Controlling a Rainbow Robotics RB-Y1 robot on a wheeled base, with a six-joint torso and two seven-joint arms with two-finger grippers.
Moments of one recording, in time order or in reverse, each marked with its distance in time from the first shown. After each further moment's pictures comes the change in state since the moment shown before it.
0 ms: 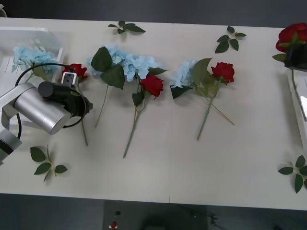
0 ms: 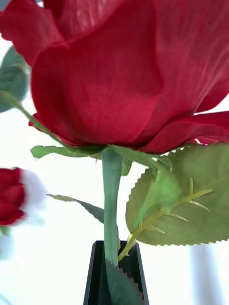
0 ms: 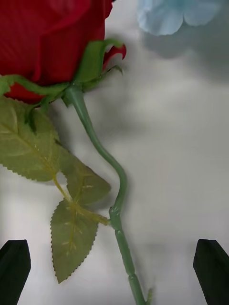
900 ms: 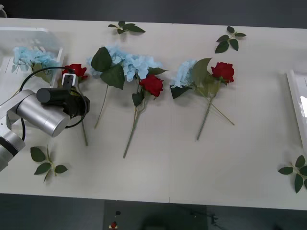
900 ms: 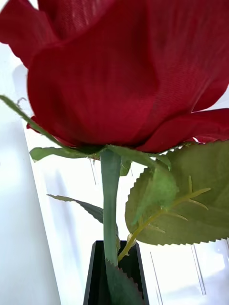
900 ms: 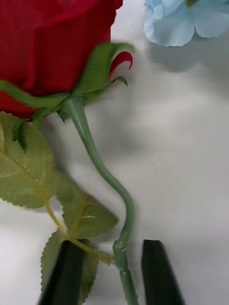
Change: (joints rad) right arm 0.241 -0.149 -0.213 0.062 -0.031 -0.043 0.155; left arm -0.003 -0.043 0.012 0.147 0.003 -0.189 -0.032
